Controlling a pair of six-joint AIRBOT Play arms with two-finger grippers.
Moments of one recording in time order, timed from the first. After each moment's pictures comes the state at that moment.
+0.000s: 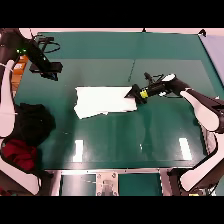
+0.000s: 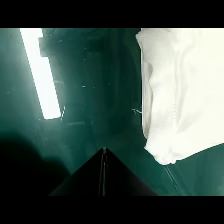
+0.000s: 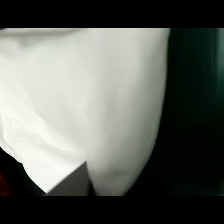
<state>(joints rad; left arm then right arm) -0.05 -1.78 2.01 1.43 -1.70 -1.54 0.07 -1.86 1.35 -0.59 1.13 1.38</state>
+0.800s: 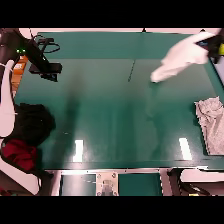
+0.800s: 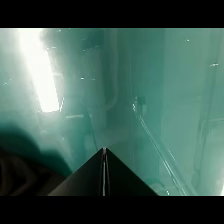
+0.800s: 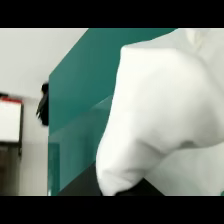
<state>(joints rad) -0.05 -1.78 2.01 1.43 -1.73 -1.54 -0.57 -1.48 1.66 -0.52 1.27 1.51</state>
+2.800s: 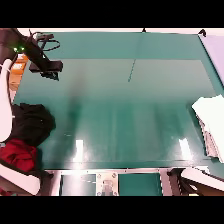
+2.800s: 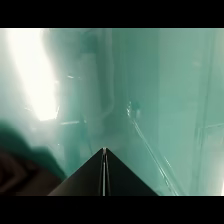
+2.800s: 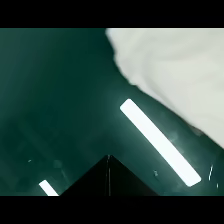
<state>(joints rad) -0.09 -1.71 1.97 1.41 -1.72 -1.57 -0.82 -1.23 1.30 -1.11 1.43 1.65</state>
